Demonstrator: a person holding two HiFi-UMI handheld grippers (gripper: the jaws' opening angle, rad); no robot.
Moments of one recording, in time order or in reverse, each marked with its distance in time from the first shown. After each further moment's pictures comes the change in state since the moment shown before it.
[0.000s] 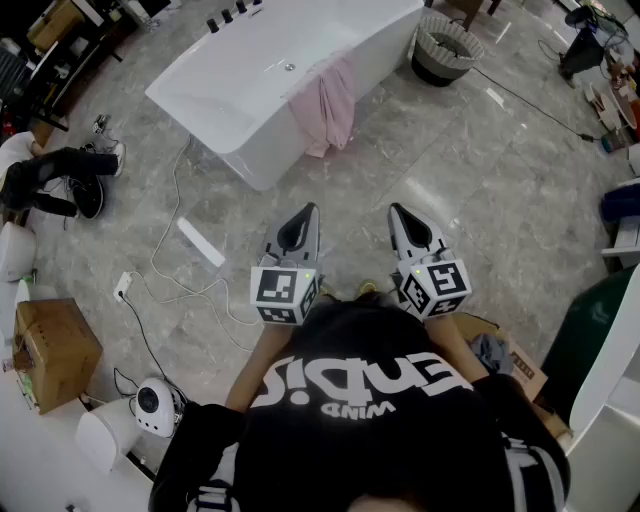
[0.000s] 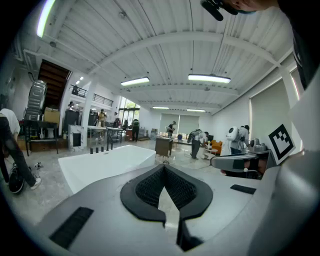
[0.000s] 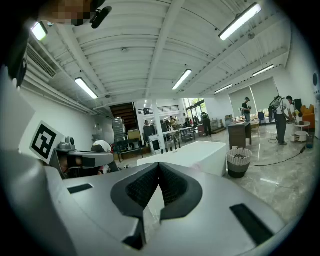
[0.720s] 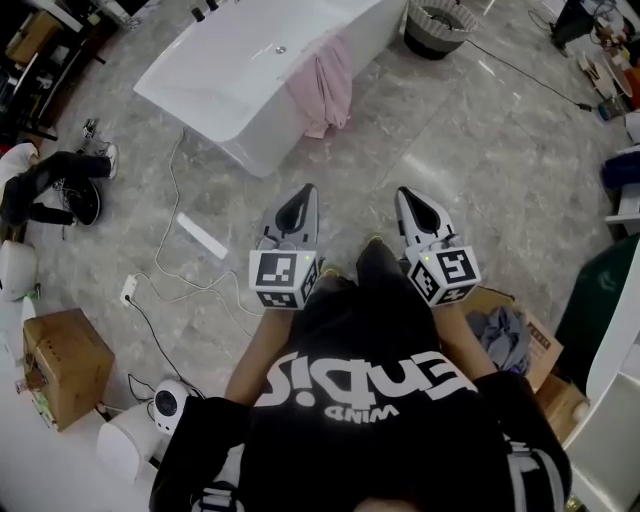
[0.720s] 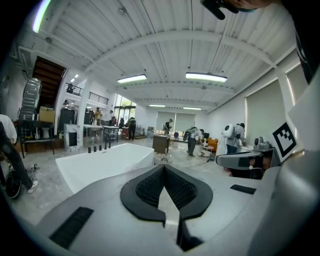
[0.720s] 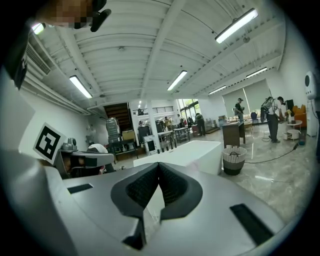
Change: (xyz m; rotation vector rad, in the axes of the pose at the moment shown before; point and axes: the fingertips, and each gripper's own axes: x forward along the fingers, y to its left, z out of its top) left arm -0.005 0.041 -0.018 0.021 0.019 -0.049; right arm 0.012 0.026 -0.019 0.016 -0.011 -0.071
